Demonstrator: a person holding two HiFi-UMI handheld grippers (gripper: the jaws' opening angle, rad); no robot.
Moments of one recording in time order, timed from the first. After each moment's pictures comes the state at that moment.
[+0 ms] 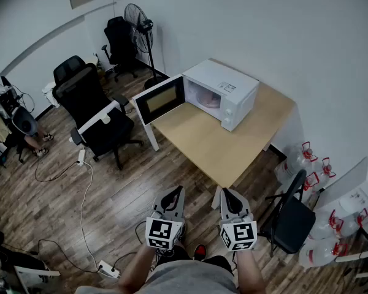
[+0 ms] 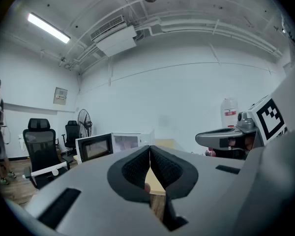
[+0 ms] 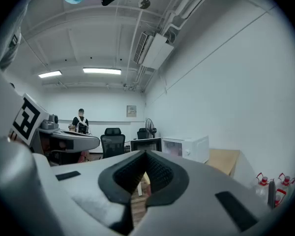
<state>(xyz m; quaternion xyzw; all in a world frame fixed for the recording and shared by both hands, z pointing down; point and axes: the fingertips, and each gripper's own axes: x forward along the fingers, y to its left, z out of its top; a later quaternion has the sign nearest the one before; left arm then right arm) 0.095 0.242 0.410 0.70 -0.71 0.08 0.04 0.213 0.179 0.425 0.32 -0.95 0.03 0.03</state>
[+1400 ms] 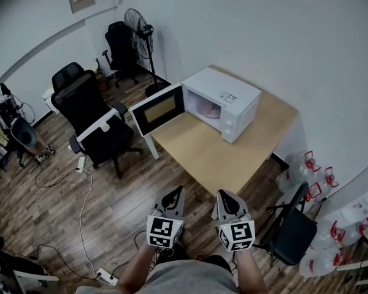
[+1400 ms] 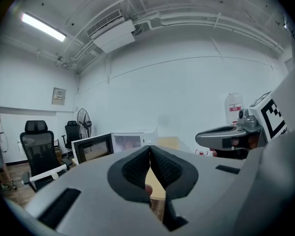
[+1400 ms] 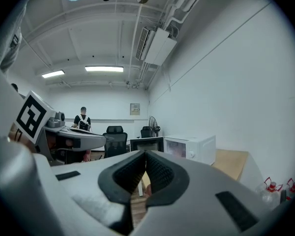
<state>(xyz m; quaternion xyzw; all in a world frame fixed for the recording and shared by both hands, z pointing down) 0.070 0.170 0.414 0.69 -0.71 0.10 0.04 0.179 0.118 0.429 0.29 -0.96 0.03 0.04</state>
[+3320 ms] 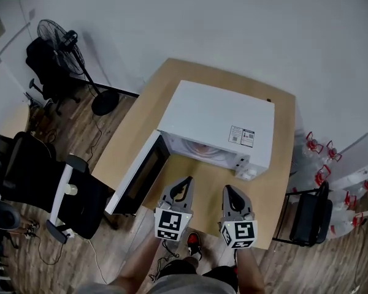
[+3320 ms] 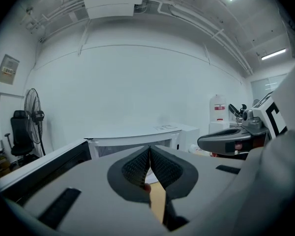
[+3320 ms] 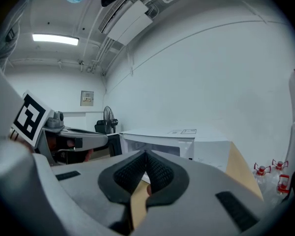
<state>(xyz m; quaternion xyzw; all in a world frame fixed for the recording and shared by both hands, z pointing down) -0.169 -0.227 0.475 0.84 -0.52 0.12 0.06 -0.052 -0.212 0.492 0.53 -0.84 0.09 0.07</state>
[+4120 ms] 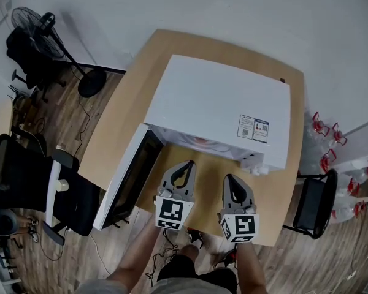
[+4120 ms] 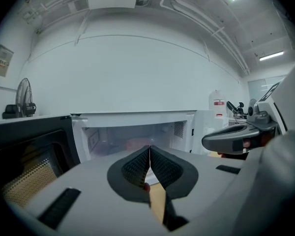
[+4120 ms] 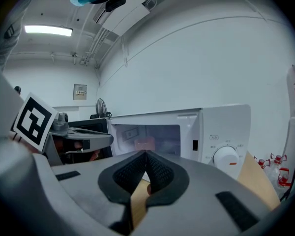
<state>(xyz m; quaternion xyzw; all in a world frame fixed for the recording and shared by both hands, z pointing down) -0.169 -0.301 0.554 0.85 -0.50 0.13 0.07 -0.060 -0.268 0.563 0.55 -0.82 0.11 0.09</state>
